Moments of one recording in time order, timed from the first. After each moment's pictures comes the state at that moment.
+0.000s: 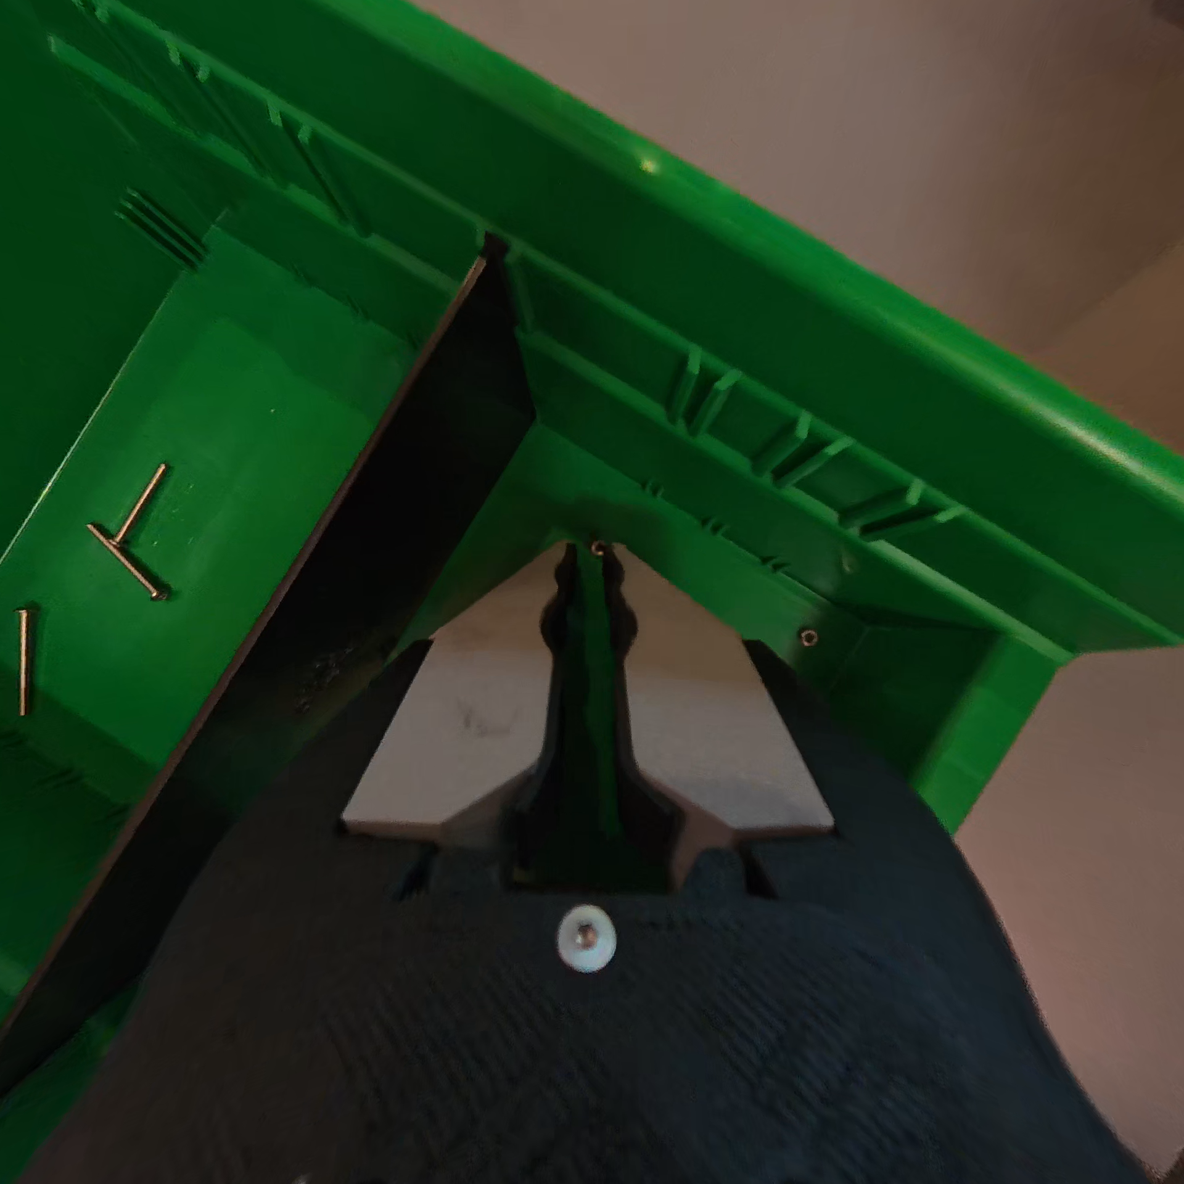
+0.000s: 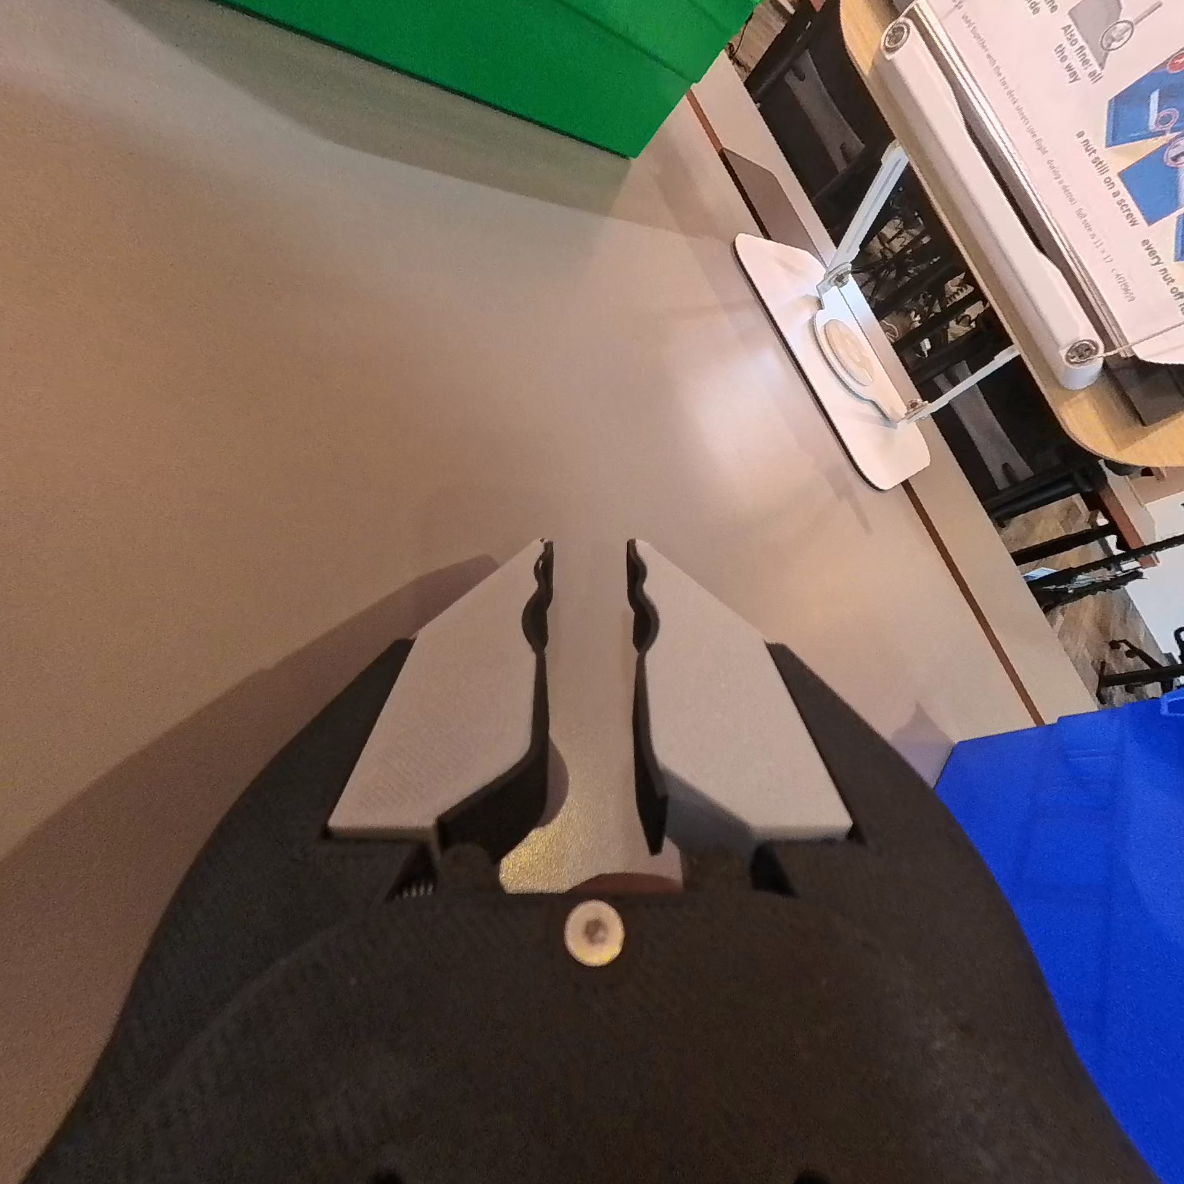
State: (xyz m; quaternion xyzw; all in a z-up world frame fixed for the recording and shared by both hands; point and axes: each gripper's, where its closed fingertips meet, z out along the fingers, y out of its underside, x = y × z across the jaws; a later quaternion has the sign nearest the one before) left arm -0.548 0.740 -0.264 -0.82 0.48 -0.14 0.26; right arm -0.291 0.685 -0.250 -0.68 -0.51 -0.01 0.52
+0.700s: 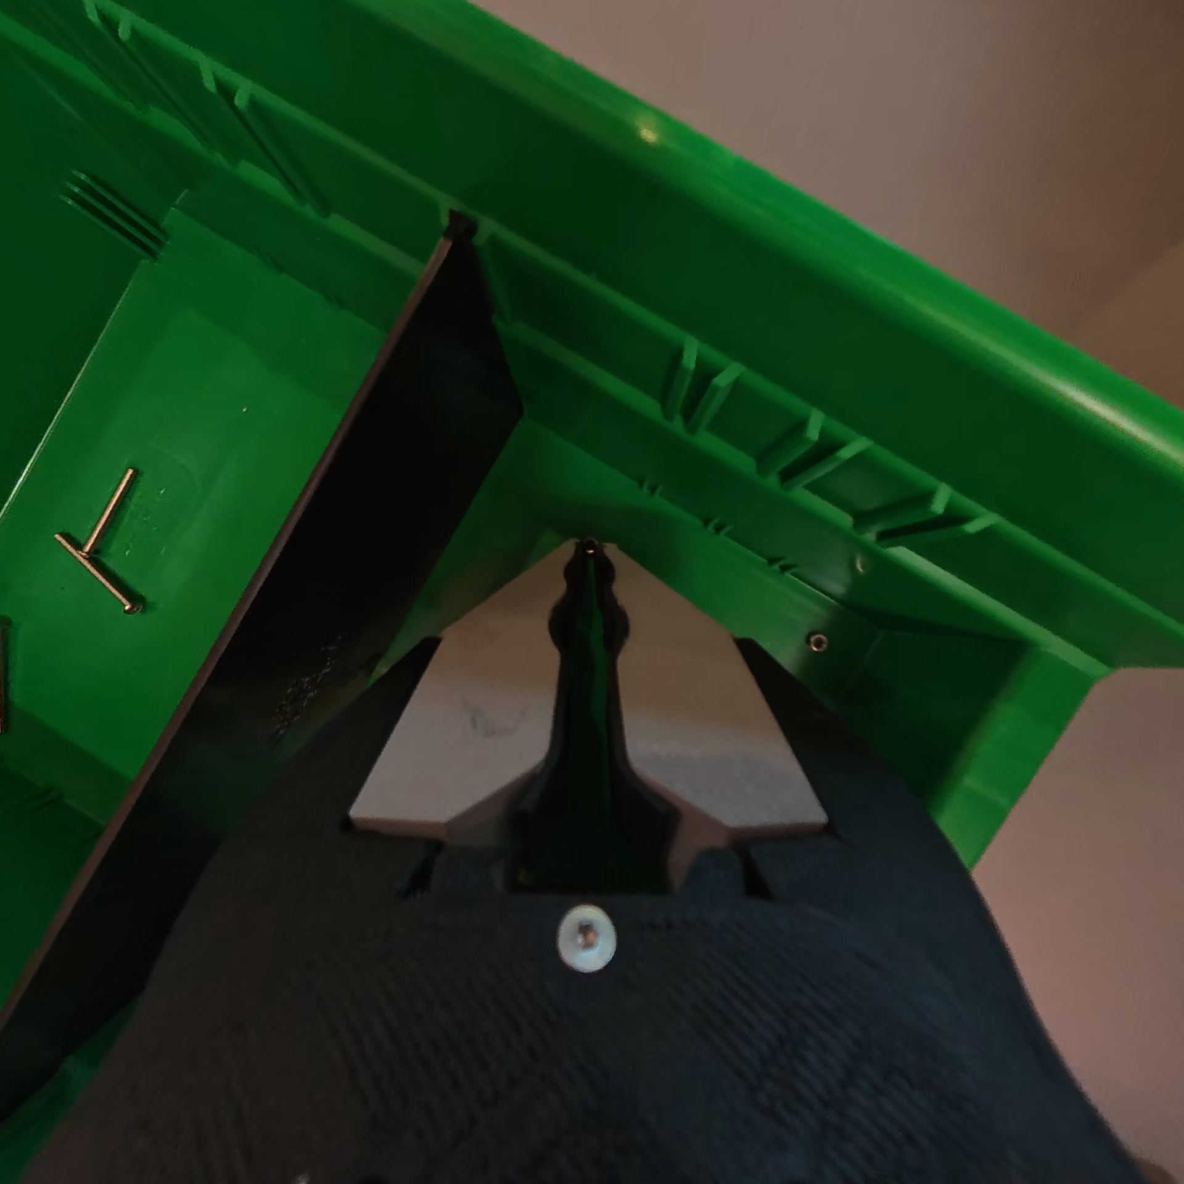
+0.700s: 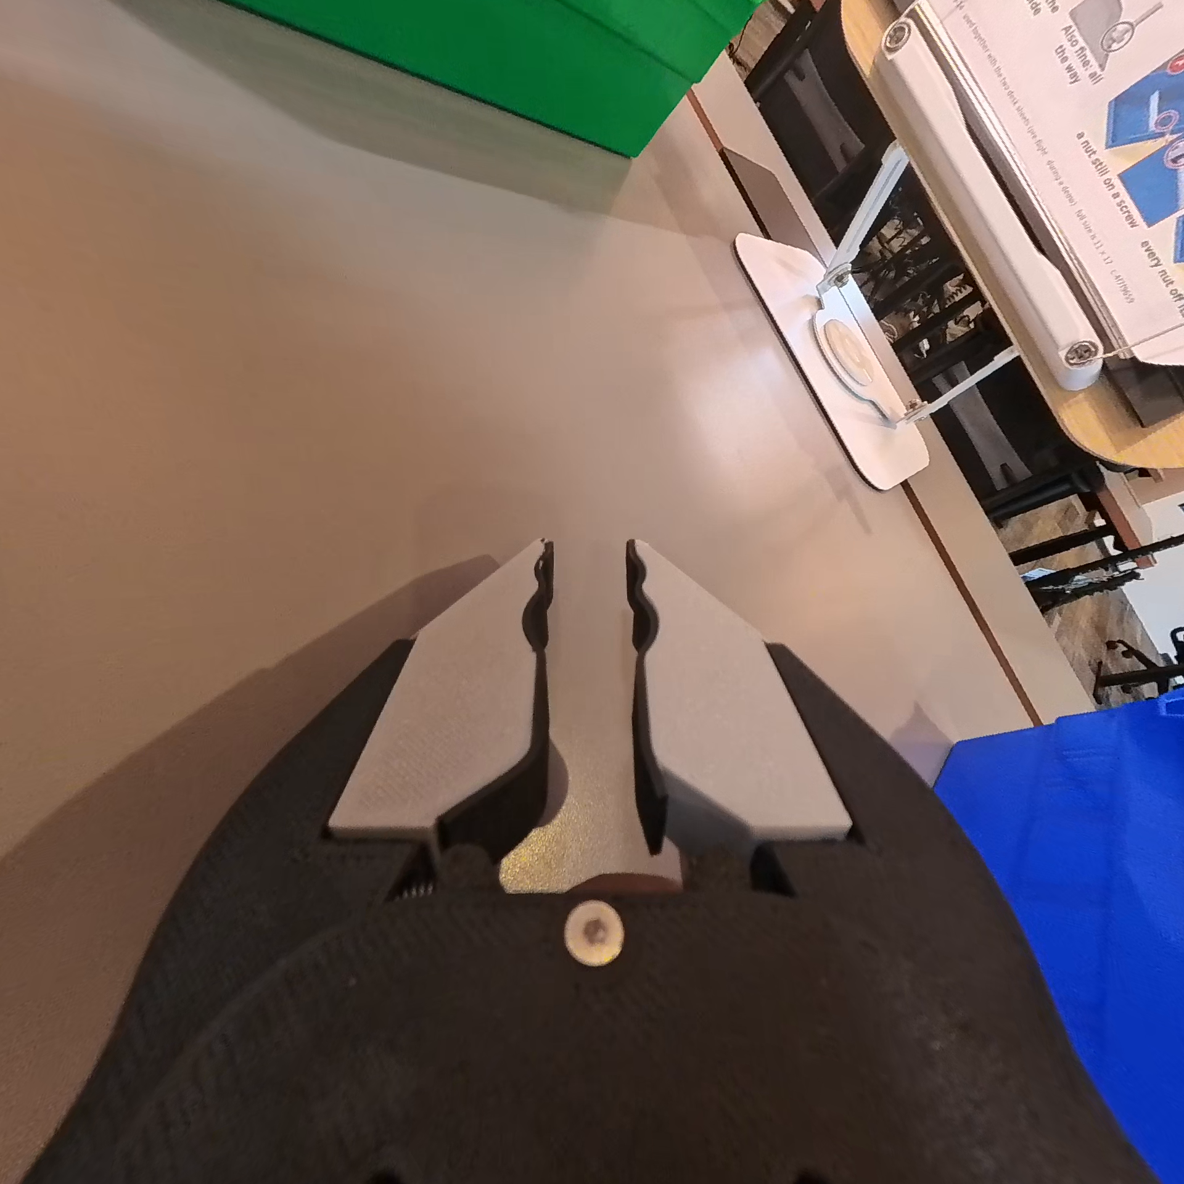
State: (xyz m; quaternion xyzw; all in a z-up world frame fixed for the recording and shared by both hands) left arm -0.546 0.740 -0.274 -0.82 0.49 -0.13 0.25; right arm -0.291 0.685 -0.250 -0.68 -0.51 -0.01 0.52
